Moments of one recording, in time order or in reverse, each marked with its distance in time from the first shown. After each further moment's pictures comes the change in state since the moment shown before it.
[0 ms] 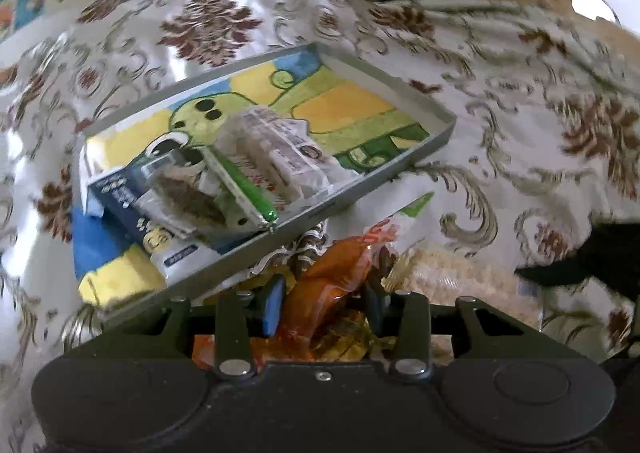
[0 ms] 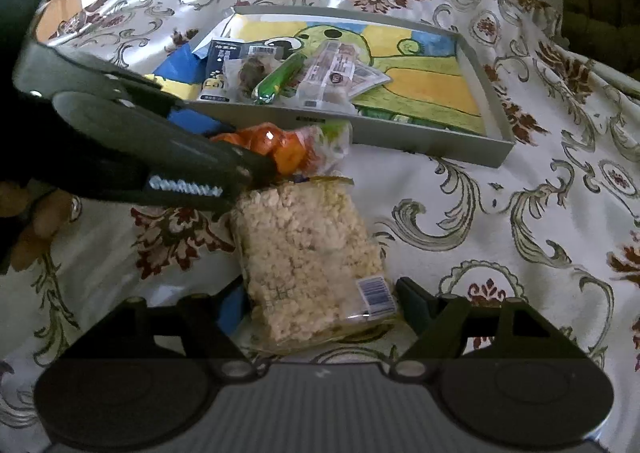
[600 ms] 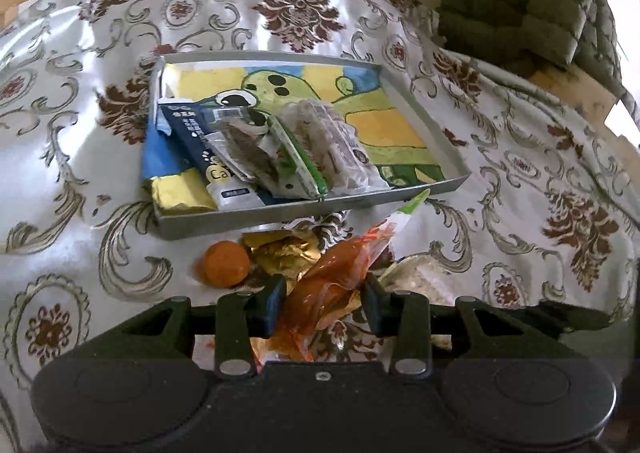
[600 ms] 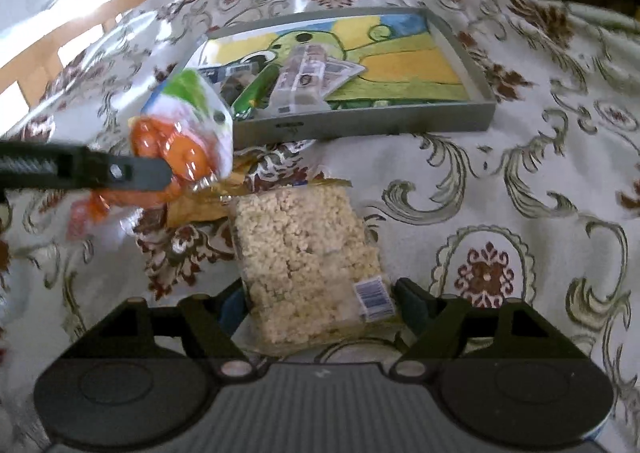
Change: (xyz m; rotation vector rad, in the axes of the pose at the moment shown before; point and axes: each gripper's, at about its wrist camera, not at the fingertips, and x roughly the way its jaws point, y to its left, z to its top) left arm -0.060 0.037 -0.022 -0.354 -0.003 -0.051; right arm 0.002 -0.026 -0.006 0.152 0.001 0.087
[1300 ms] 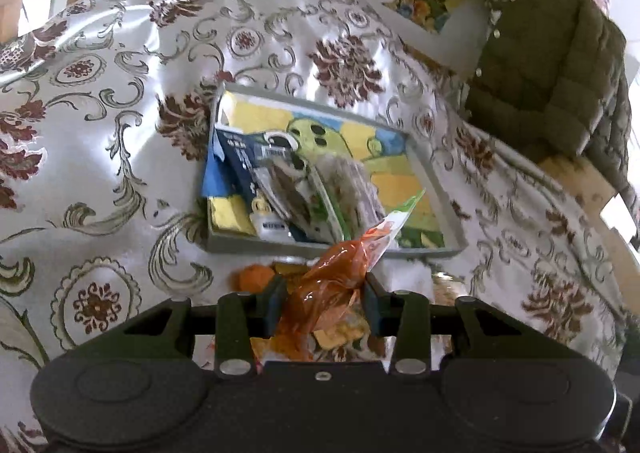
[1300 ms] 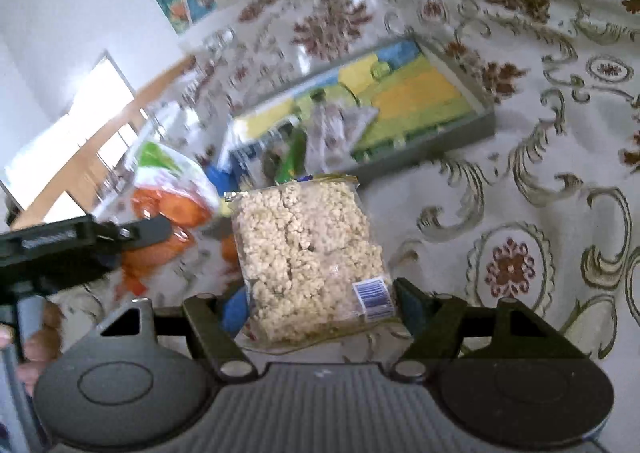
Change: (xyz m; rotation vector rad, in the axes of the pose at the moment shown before) left arm -0.051 0.027 0.005 -0.208 -0.139 -0.004; right arm -0.056 -0.026 0.010 0.284 -0.159 0.245
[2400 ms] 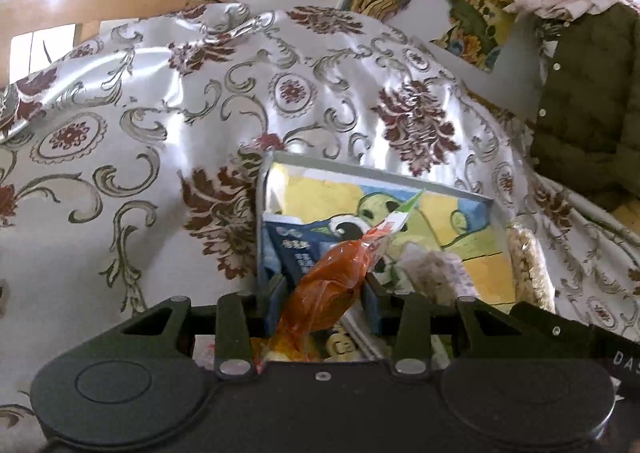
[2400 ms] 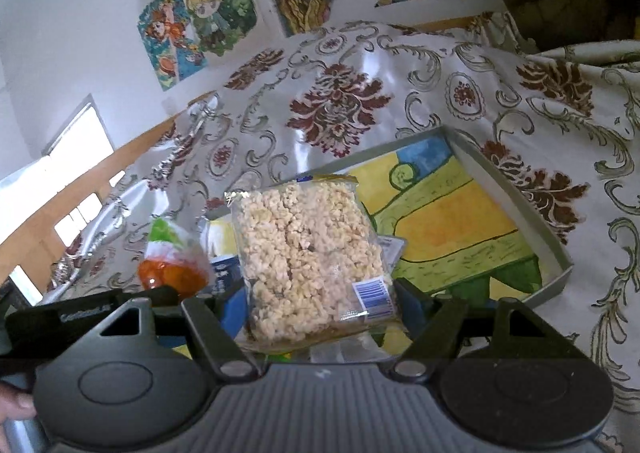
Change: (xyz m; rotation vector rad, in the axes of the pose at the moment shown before) left arm 0.098 0.045 0.068 0.037 -0.136 0.146; right arm 0.115 0.027 0.085 -0.081 -0.196 -0.115
